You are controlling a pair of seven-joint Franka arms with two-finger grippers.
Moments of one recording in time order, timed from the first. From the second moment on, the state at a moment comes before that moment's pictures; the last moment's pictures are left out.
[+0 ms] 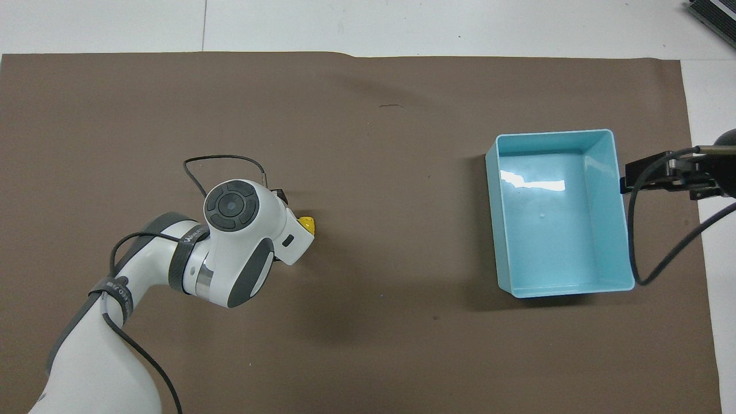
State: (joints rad) left arm -0.59 0.20 0.16 -2.04 -0.08 2.24 1.11; right arm 0.02 0.01 0.02 -1.47 0.02 1.48 0.14
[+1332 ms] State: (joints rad) left arm -0.40 0.10 0.25 -1.64 -0.05 1.85 0.26; right arm 0.02 0.01 0.02 -1.47 0.02 1.47 0.14
